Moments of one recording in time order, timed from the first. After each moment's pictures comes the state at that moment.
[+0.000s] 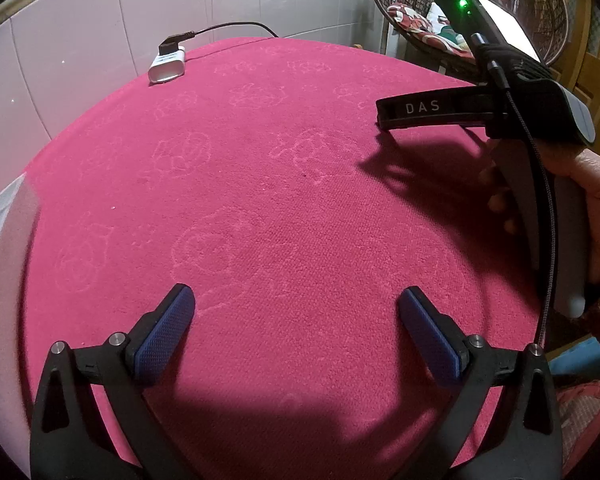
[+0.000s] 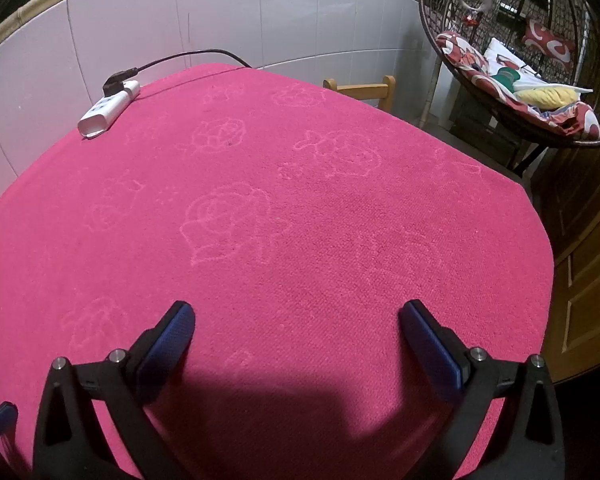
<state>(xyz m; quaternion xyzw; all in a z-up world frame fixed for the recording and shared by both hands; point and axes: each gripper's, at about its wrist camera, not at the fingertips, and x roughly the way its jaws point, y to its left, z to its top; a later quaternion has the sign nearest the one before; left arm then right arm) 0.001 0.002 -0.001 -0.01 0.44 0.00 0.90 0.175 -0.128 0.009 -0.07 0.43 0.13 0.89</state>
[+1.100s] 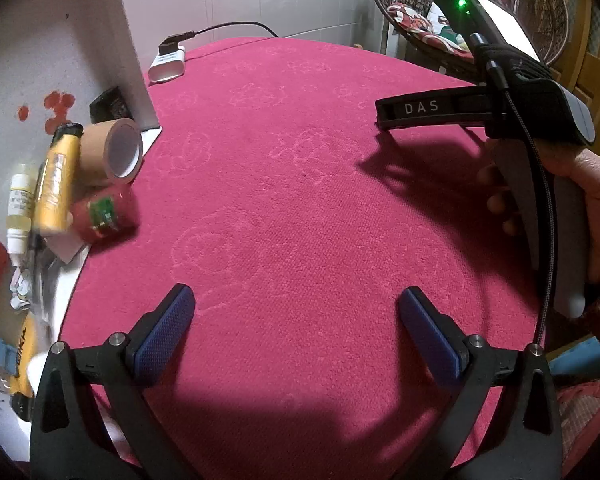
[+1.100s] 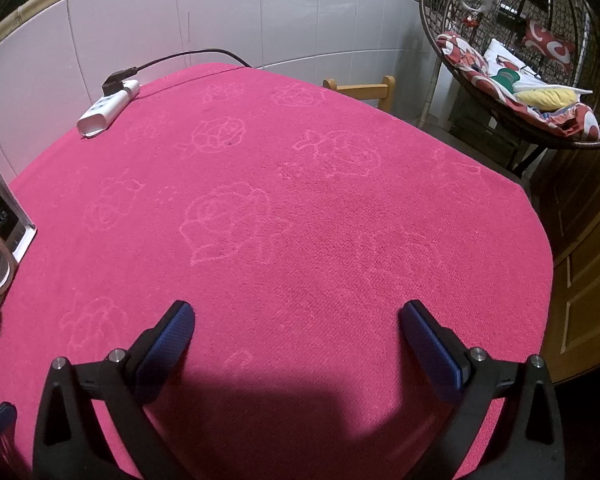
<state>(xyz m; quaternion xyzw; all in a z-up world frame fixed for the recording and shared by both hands) 0.000 0.001 -0.003 -0.01 0.44 0.00 0.90 0.175 -0.128 0.010 -0.07 0.43 0.13 0.89</state>
